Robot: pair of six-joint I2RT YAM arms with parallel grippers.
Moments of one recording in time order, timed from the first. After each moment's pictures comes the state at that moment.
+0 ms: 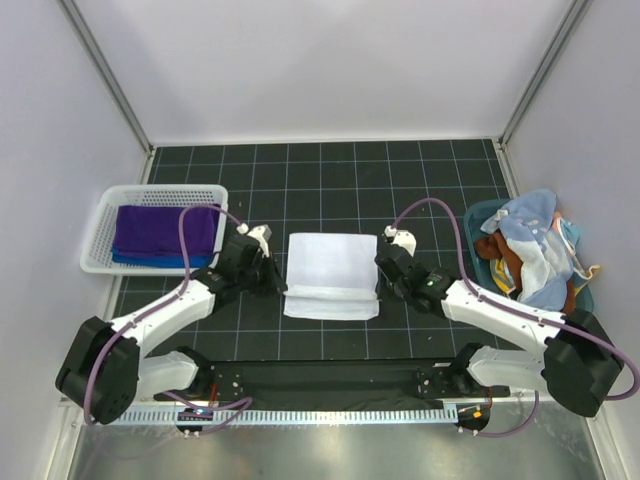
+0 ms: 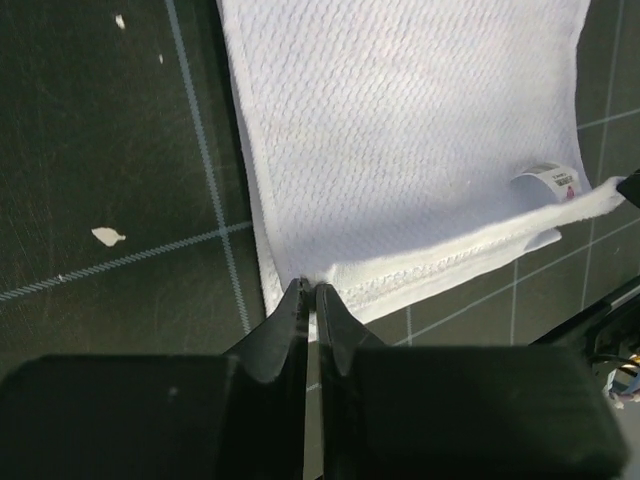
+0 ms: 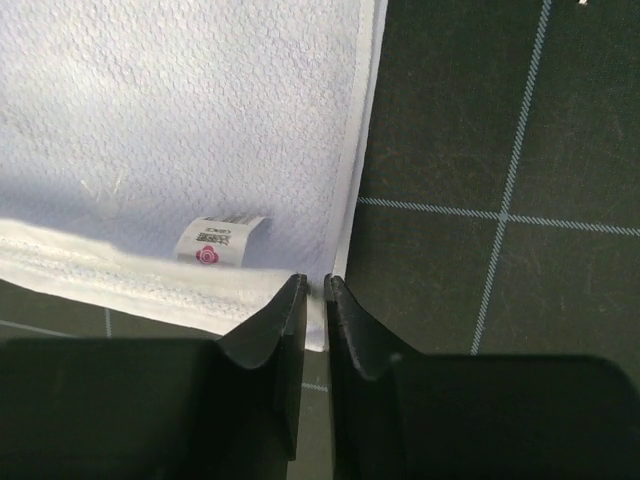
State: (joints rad) left arm -0.53 1.17 0.58 -0.20 0.17 -0.60; right arm 0.78 1.16 0.64 -0.41 0.28 0.68
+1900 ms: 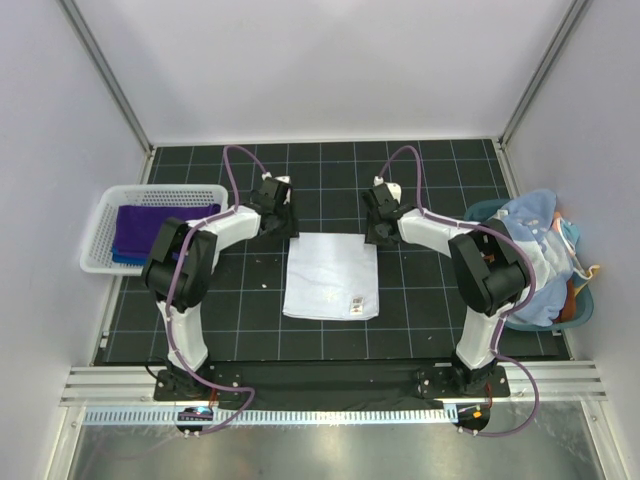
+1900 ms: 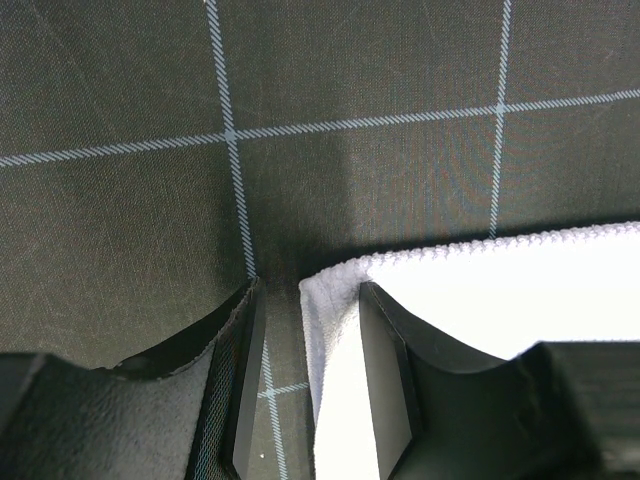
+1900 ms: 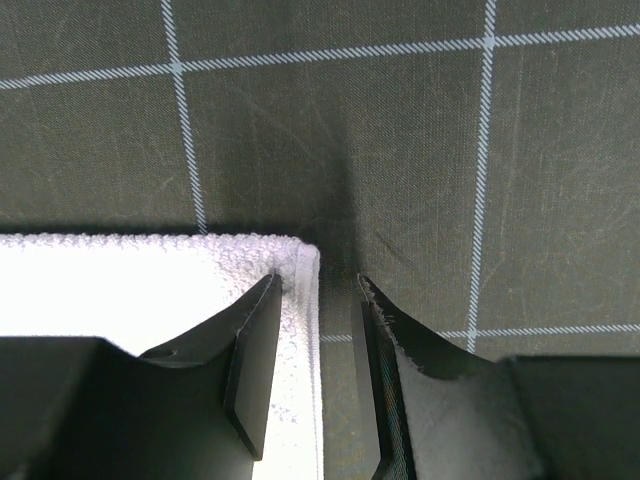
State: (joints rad) left arm -0.44 1.92 1.22 -0.24 -0.01 -0.42; right arm 0.48 1.85 1.15 -0.33 0.27 0.49
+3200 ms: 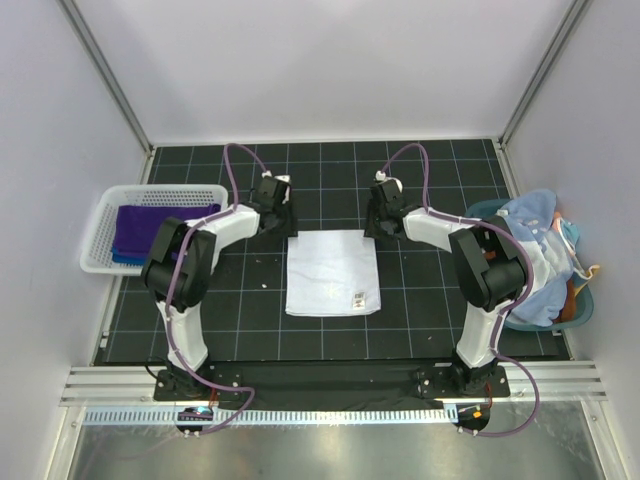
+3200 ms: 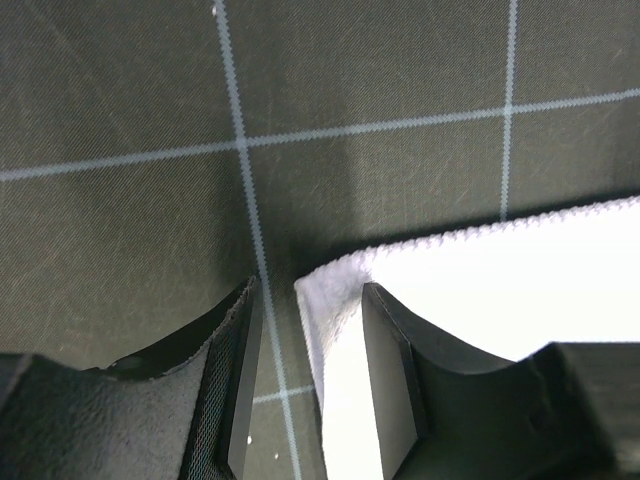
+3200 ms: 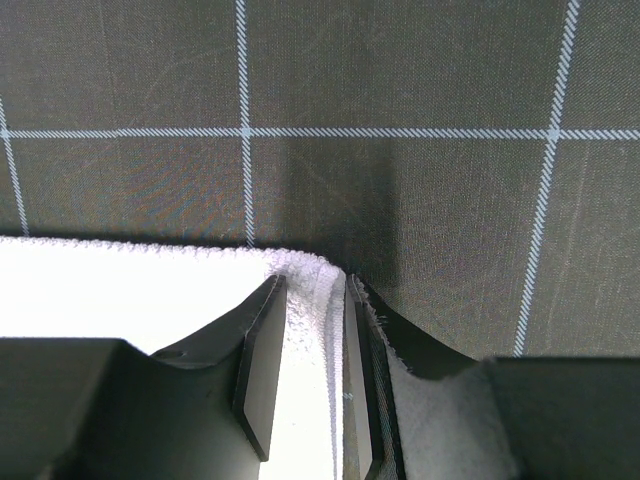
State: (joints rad) left arm -0.43 1.92 1.23 -0.25 -0.01 -0.38; right arm 0.42 1.87 1.13 -0.17 0.10 0.45
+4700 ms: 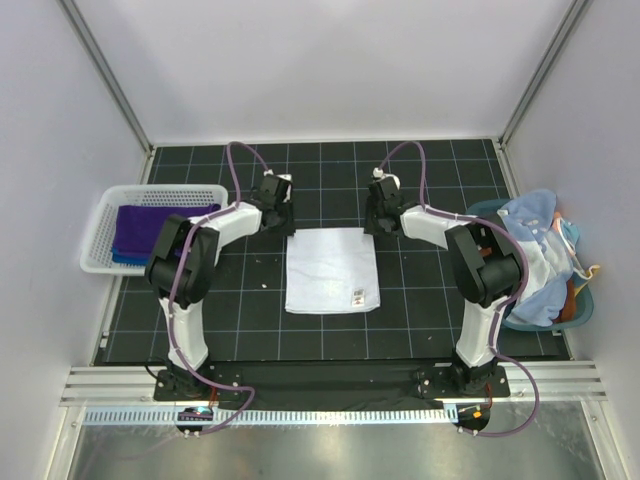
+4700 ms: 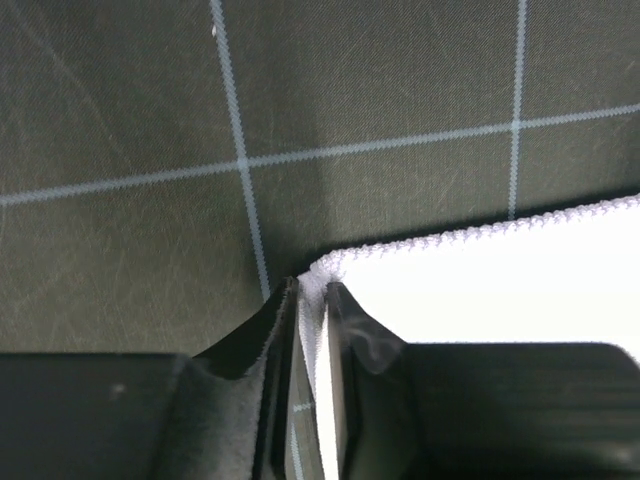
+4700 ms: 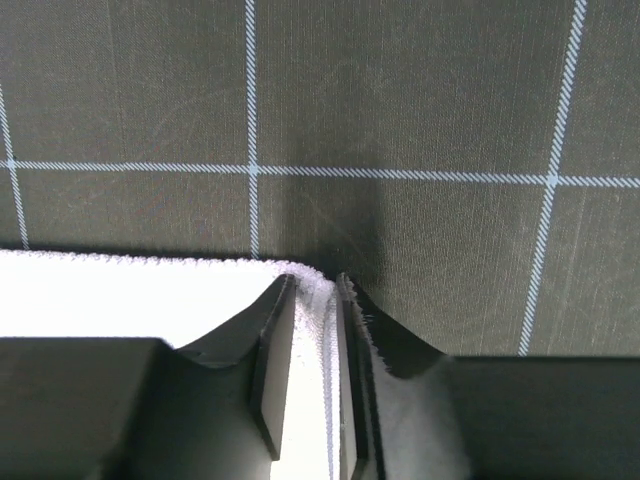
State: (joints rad) left arm -0.43 1.96 1.27 -0.28 -0.01 -0.37; right arm 0.42 1.91 1.17 -0.15 0.12 0.42
